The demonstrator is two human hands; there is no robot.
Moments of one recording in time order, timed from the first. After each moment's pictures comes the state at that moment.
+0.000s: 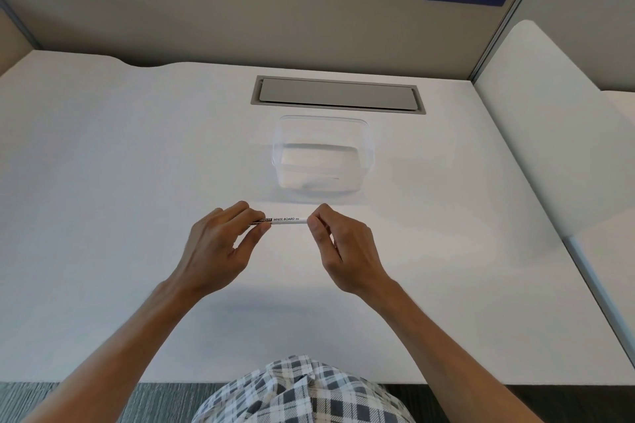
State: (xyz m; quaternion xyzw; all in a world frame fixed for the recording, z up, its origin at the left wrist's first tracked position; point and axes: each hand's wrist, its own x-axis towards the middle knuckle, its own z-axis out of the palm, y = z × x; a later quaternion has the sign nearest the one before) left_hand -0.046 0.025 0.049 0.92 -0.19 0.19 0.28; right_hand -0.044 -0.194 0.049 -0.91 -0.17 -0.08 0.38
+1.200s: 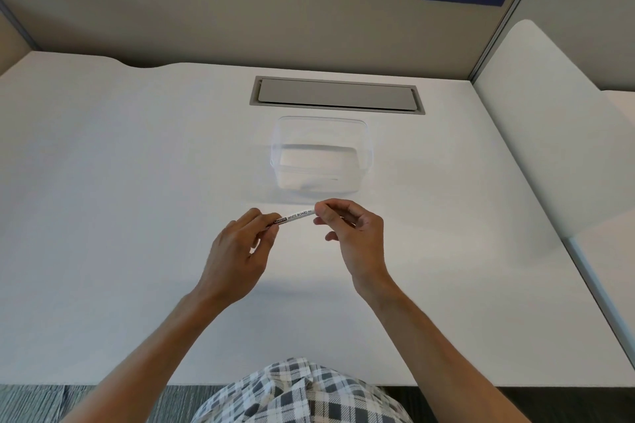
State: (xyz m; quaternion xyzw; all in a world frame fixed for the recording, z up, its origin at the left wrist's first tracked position) left_hand -0.051 -0.003 0.037 0.91 -0.12 0.14 0.38; right_hand -0.035 -0.189 0.054 -0.65 0.08 0.00 0.75
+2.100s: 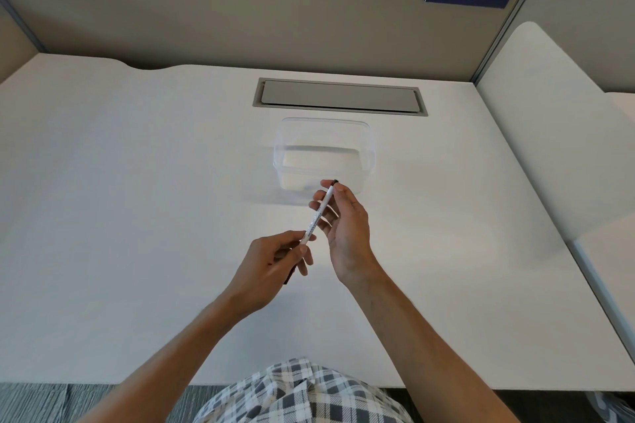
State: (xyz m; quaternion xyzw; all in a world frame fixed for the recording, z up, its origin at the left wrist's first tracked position) left_hand -0.061 -0.030 0.028 0.78 -0.06 -0.09 0.62; right_hand -0.019 -0.169 0.059 -0.51 0.13 0.05 0.85
